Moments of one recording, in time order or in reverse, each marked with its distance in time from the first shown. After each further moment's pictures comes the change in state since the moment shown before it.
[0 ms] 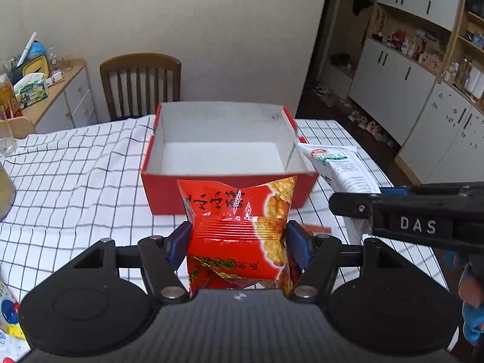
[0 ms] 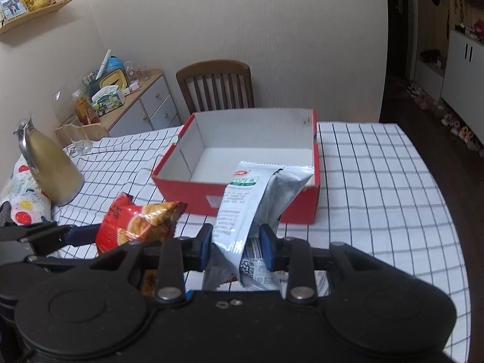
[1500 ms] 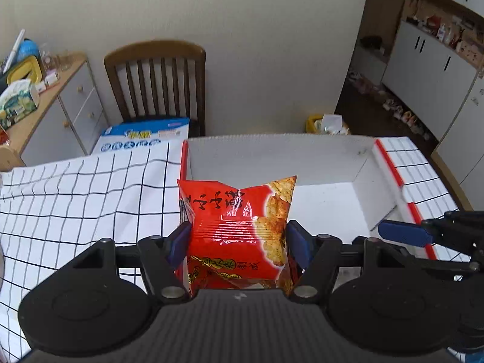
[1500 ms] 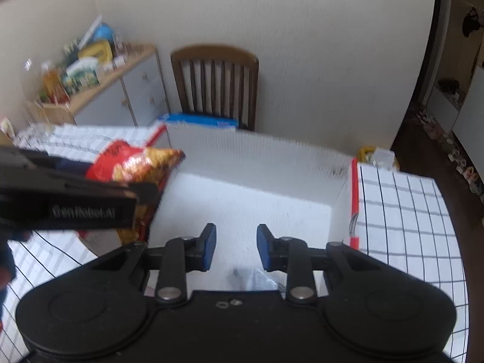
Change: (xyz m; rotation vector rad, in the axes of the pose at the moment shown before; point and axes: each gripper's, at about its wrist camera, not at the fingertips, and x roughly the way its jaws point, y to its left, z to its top) left arm 0.175 0.074 0.118 0.013 0.102 0.087; right arm 0.171 0.001 0.084 -0.156 0.076 -0.075
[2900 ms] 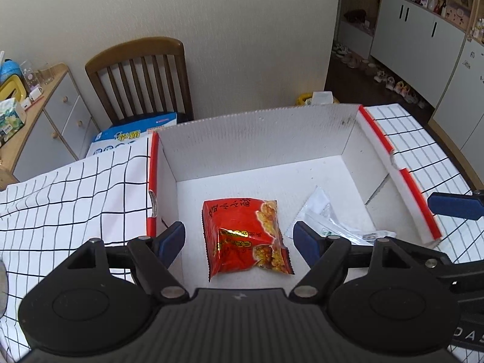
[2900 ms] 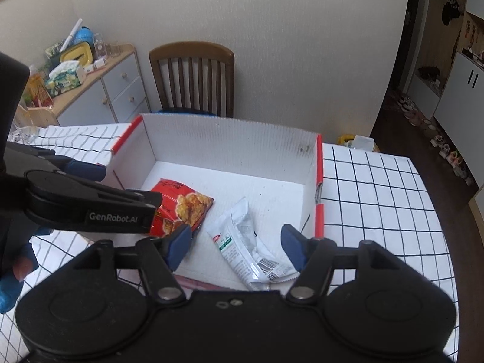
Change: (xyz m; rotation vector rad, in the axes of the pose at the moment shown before) left arm 0.000 -0.034 -0.007 0.121 0.029 0.015; right arm -0.031 -0.016 -0.018 0.057 -0.013 -0.040
